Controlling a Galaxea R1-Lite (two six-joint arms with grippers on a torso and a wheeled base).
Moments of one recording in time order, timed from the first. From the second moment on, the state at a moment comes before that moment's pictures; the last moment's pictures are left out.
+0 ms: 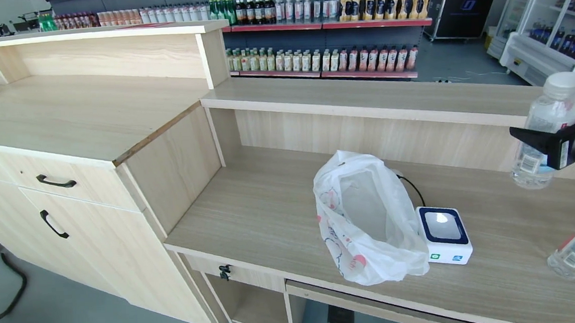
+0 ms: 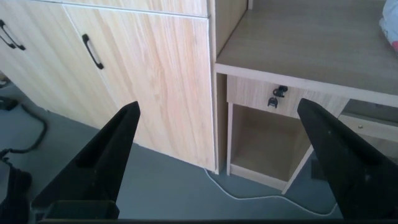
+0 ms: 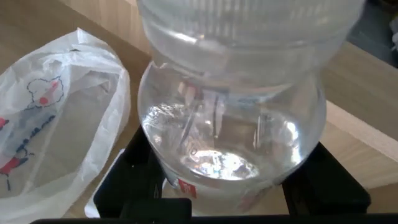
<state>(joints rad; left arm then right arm) 0.01 0.00 0.00 0.04 0.08 0.08 -0.16 1.47 -0.76 -0.64 0.30 -0.39</state>
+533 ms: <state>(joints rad) 0.01 0.00 0.00 0.04 0.08 0.08 0.00 1.62 -0.90 -0.72 0.12 -0.17</state>
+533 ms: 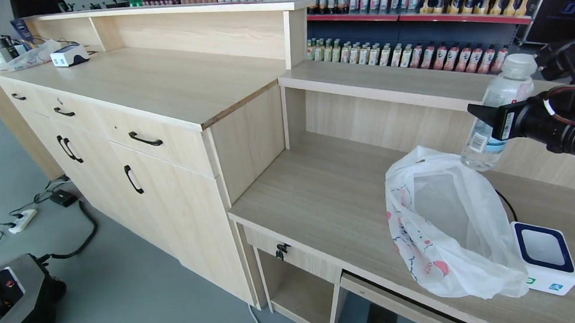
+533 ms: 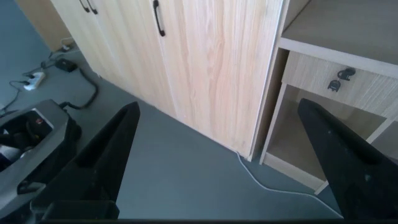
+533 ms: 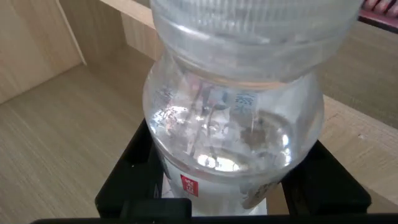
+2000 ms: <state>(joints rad) 0.01 0.00 0.00 0.03 0.08 0.08 0.06 2.27 -1.16 -1.00 0.17 -0.20</state>
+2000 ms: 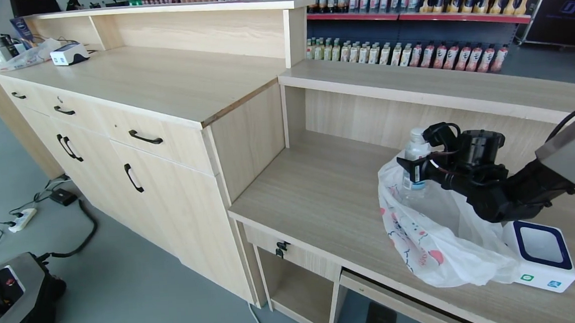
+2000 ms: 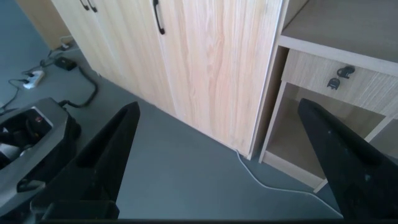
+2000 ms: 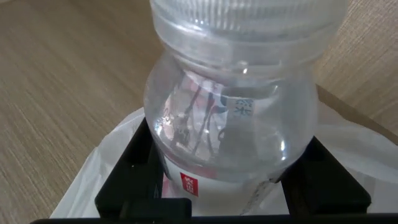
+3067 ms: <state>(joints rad) 0.01 0.00 0.00 0.03 0.08 0.08 0.03 2.24 -1.07 -1.00 0.20 -0.20</state>
